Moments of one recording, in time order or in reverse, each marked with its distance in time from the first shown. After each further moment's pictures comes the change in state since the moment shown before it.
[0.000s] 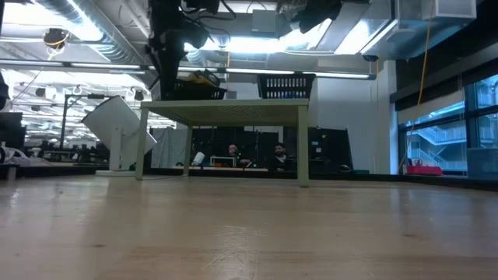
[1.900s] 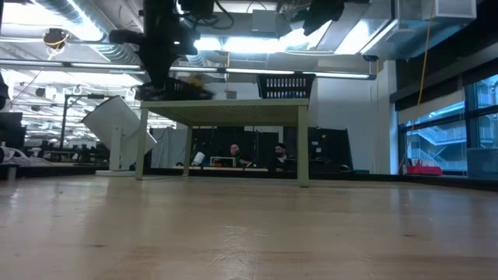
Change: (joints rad) left arm 0.039 -0.007 0.007 -0.087 -0.037 1.096; right arm 0.000 0.001 0.001 -0.032 0.000 0.020
